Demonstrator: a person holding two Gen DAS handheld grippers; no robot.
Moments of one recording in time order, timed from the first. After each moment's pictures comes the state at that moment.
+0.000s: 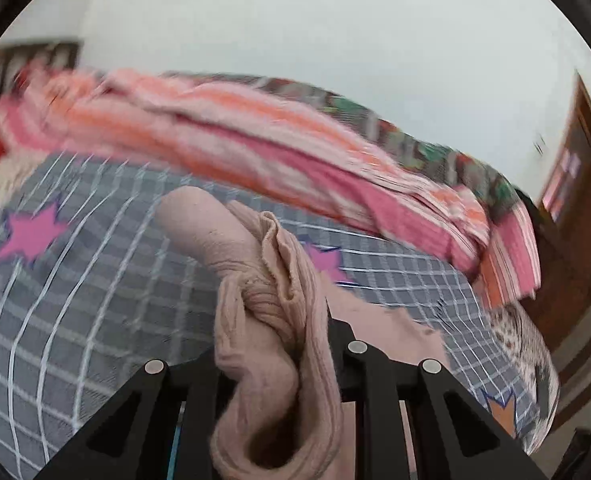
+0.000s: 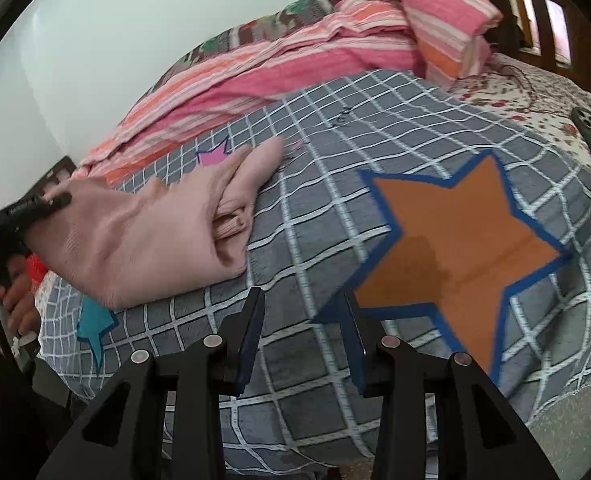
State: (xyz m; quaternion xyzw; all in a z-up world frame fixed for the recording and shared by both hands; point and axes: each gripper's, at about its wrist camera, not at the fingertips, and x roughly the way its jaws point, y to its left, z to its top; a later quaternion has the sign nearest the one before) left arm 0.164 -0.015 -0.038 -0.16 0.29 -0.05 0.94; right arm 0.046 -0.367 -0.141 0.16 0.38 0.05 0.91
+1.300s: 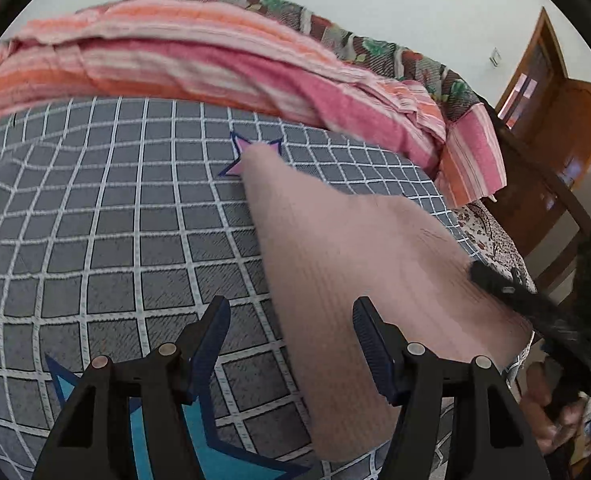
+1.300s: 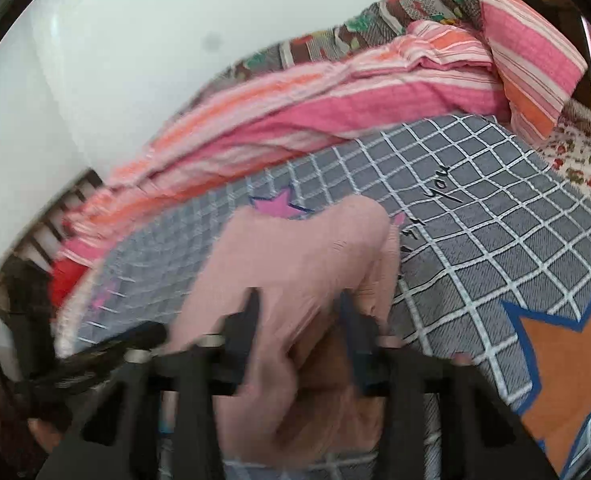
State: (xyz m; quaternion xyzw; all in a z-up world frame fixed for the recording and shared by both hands) left arm 0.182 -0.038 -0.099 -0.13 0.42 -0.19 0.88; right arm 0.165 -0.281 -0.095 0.14 0.36 0.09 0.92
